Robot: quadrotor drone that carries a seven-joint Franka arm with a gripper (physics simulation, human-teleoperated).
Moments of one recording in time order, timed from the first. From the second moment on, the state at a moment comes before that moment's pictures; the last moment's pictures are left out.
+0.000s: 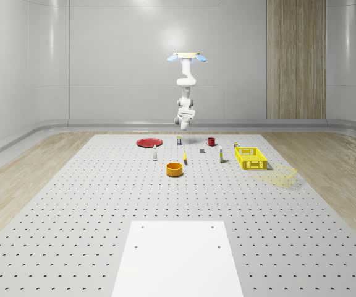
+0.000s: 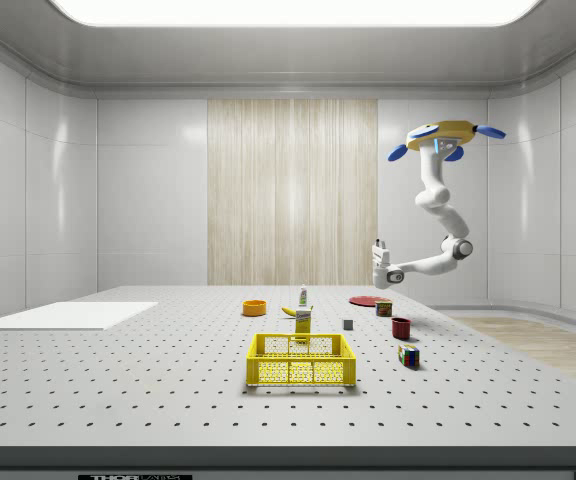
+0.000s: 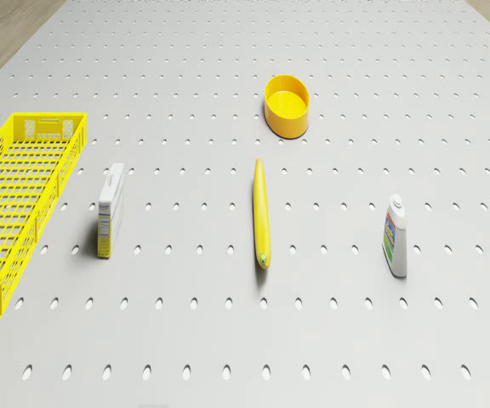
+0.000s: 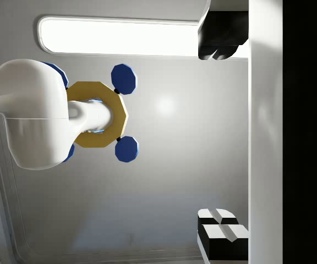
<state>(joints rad) -0.04 -0.72 0.10 -2.07 -0.12 1.39 0.80</state>
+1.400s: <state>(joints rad) -0.89 -0.99 1.18 -2.88 -1.95 1.19 1.47</state>
